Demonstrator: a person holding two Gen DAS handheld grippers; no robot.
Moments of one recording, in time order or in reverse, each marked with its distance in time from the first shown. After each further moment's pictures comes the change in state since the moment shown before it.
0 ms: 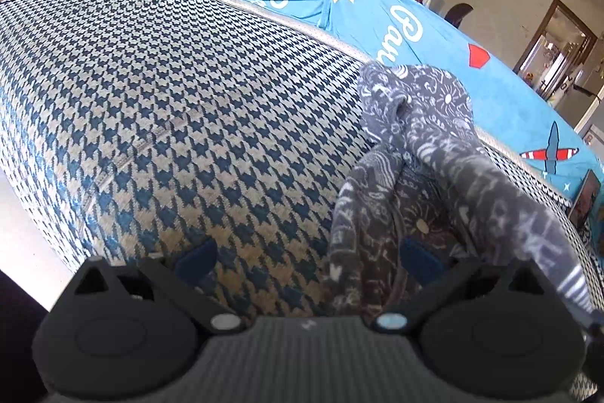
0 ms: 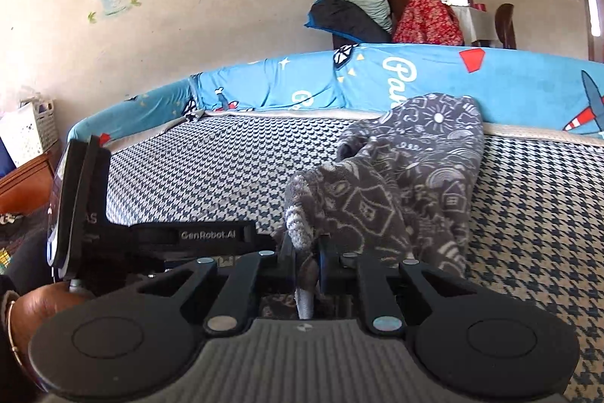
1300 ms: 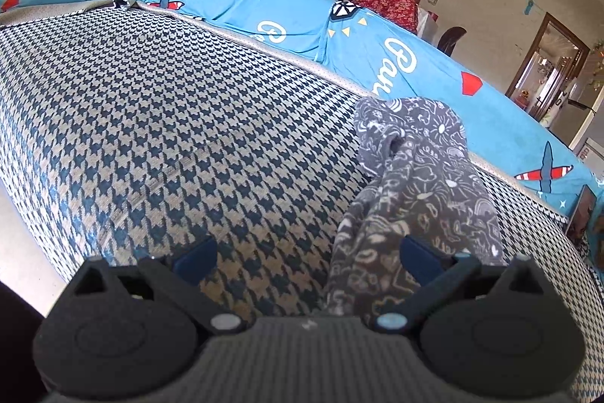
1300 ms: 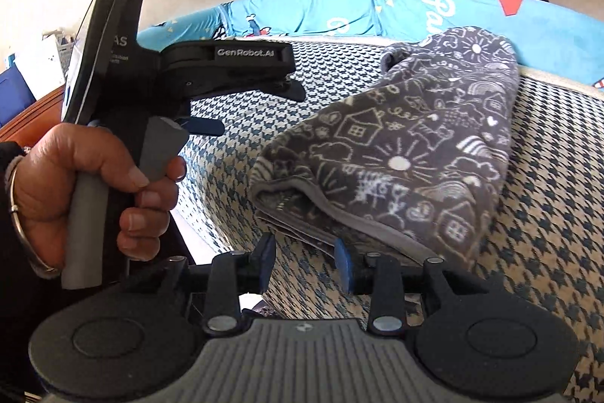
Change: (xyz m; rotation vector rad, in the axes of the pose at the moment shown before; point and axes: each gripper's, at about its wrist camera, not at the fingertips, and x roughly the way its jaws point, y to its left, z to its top) left arm -0.015 -0.012 0.001 0.056 -0.078 -0.010; right arm -0.009 0.018 -0.059 -0.037 0.180 0.044
